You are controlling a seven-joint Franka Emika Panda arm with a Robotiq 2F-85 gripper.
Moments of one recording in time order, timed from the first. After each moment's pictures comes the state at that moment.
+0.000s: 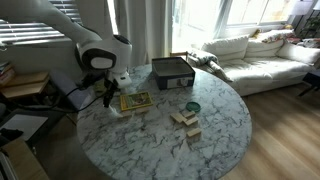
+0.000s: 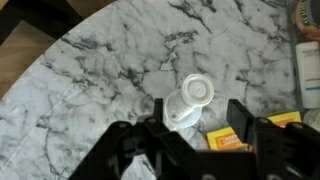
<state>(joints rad) -0.06 0.21 -0.05 -2.22 0.37 2.17 0.54</state>
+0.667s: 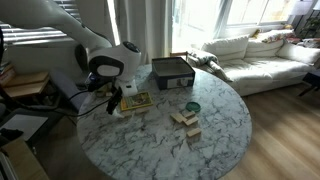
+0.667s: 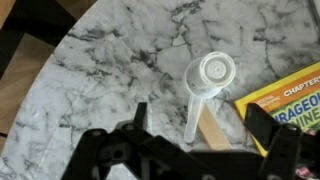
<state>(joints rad) -0.09 0.25 -0.11 -2.20 0.40 2.17 0.62</state>
